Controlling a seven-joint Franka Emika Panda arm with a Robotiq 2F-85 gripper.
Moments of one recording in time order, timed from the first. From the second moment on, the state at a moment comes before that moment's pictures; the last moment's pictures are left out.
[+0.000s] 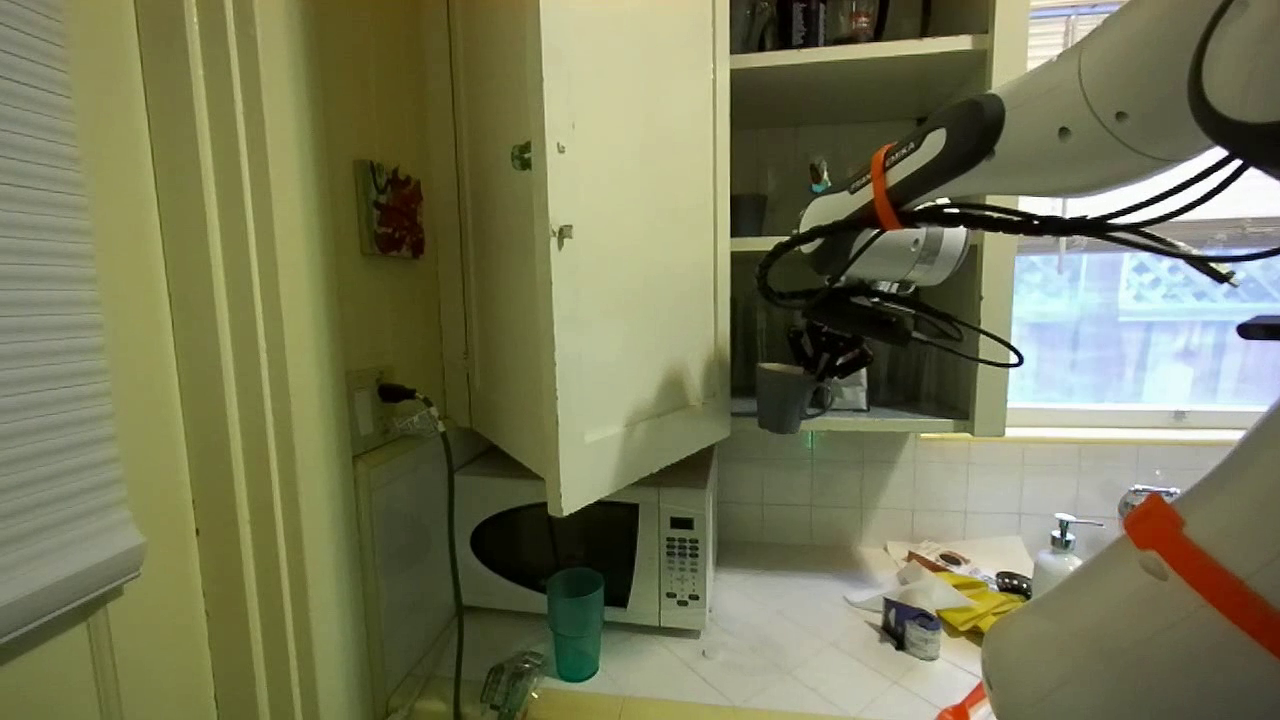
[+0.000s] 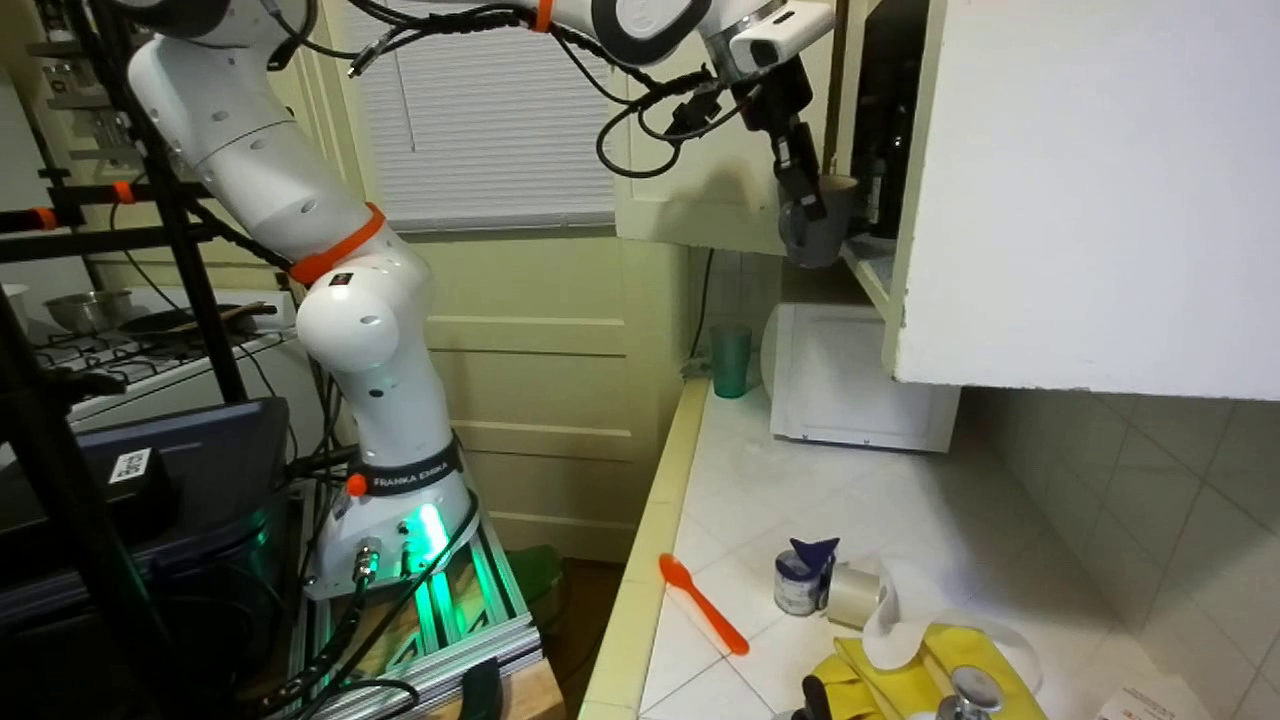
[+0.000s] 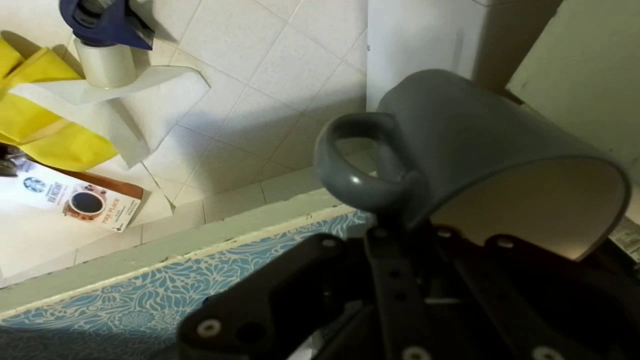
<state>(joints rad) -0.30 -0.50 -0.16 -2.34 0.07 2.34 0.37</state>
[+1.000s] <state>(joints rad) -0.32 -0.51 -0.16 -2.56 0.05 2.37 0.29</state>
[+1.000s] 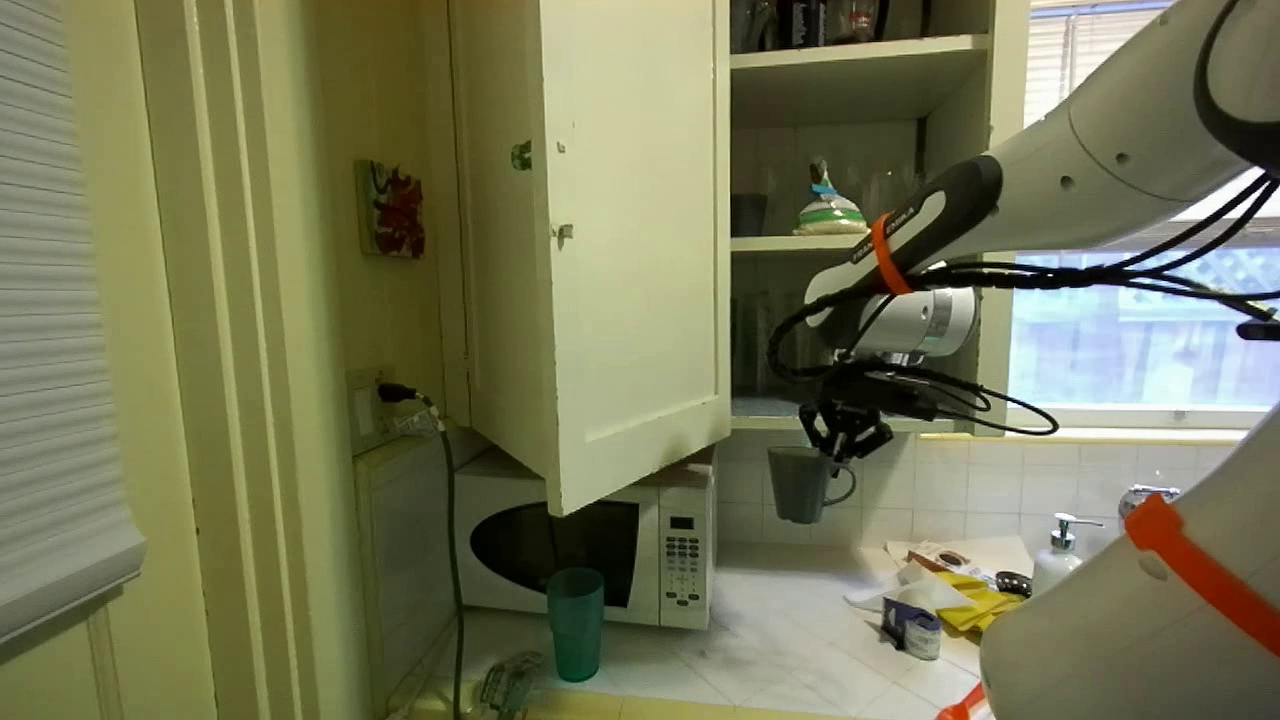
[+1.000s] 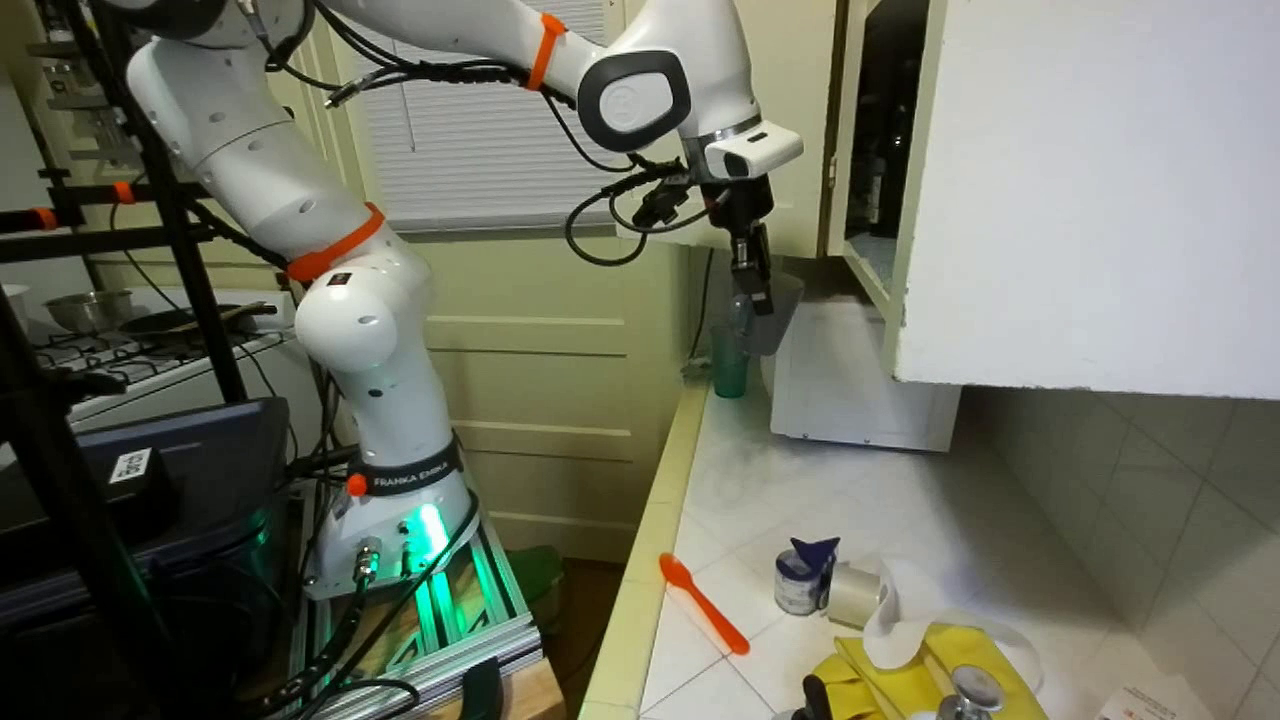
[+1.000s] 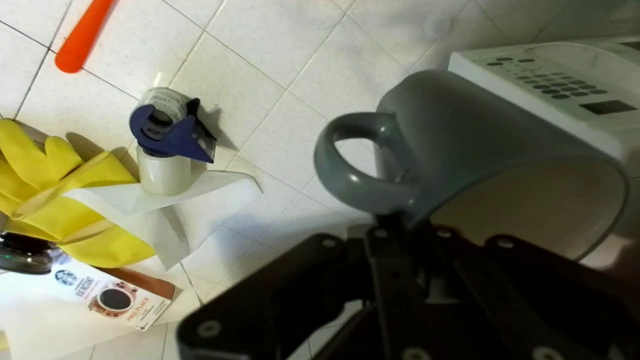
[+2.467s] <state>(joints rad) -0.33 -0.07 -0.24 -2.68 0.06 2.97 0.19</state>
